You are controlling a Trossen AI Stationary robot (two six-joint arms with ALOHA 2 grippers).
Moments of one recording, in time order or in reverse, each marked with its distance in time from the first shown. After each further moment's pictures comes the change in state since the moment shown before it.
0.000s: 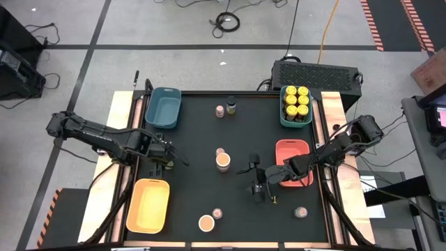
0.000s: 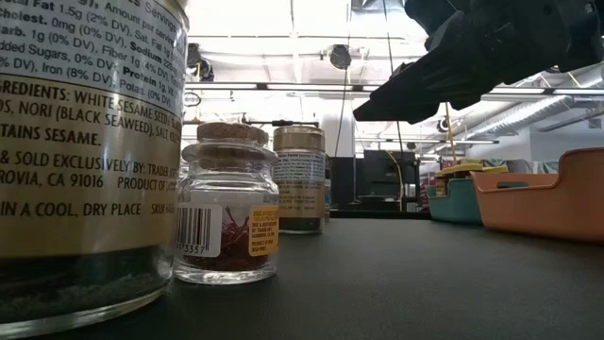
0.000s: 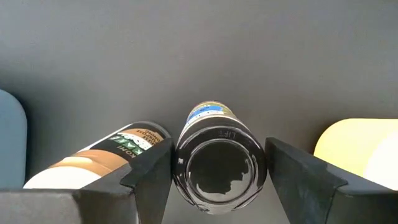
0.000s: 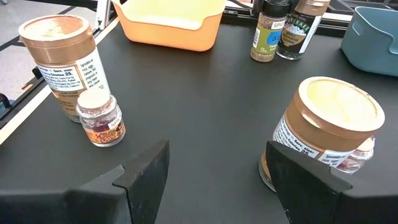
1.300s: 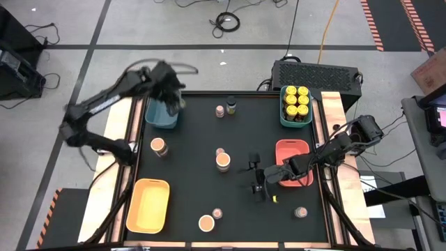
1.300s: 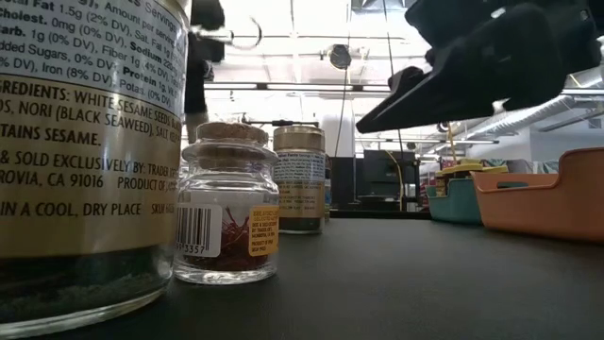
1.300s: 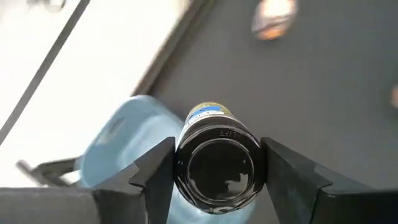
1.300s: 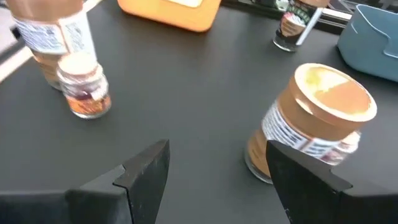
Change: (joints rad) left arm 0.879 0.262 0.577 -0.033 -0.007 0.442; right arm -0.015 -0.001 -0.001 -0.059 0.005 -0.101
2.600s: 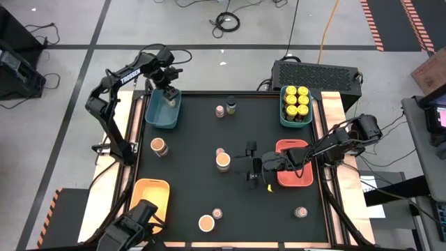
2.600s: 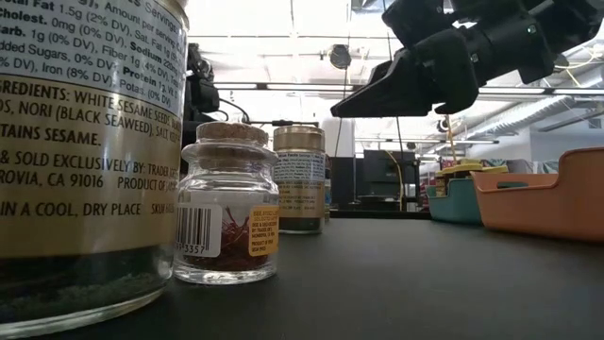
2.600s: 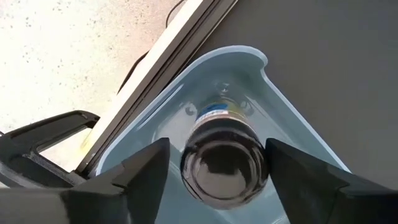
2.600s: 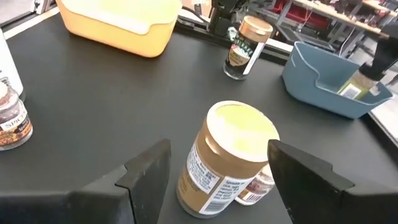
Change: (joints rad) left arm 0.393 0.415 0.074 0.011 0.125 0.213; right arm -0.132 0.000 0.000 0.128 0.000 -0.166
